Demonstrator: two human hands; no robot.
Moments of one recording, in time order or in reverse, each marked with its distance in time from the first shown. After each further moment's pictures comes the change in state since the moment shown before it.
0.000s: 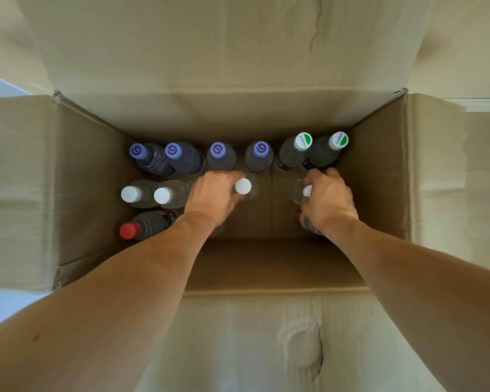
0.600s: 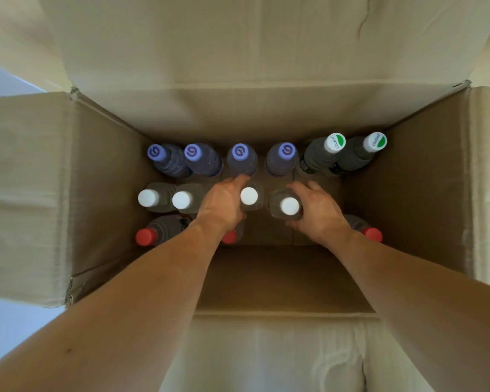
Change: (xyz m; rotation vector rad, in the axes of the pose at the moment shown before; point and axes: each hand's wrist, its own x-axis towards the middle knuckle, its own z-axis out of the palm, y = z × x) left_hand 0.017 -0.045 0.032 -0.024 -0.155 -0.112; right_hand 0.029 -0.023 0.063 0.096 -0.164 -0.237
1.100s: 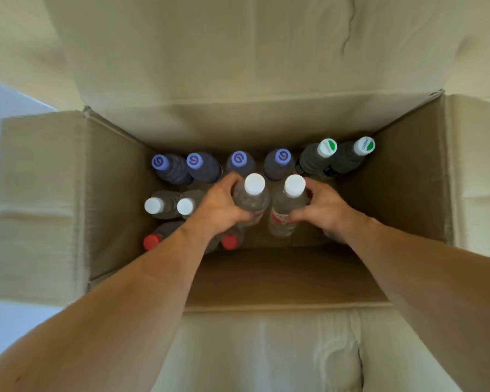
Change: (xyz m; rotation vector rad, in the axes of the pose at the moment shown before) left_hand -0.024 0.007 -0.034 -0.590 -0.017 -0.074; right_hand -0.001 0.008 -0.020 0.554 -0.048 0.107
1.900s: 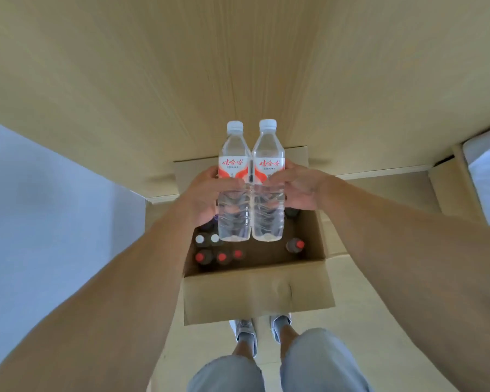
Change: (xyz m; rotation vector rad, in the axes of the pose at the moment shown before) left_hand -0.272 0.322 -0.188 -0.639 -0.131 -0.016; right_hand -0.313 -0.280 -0.177 0.702 -0.402 -0.117
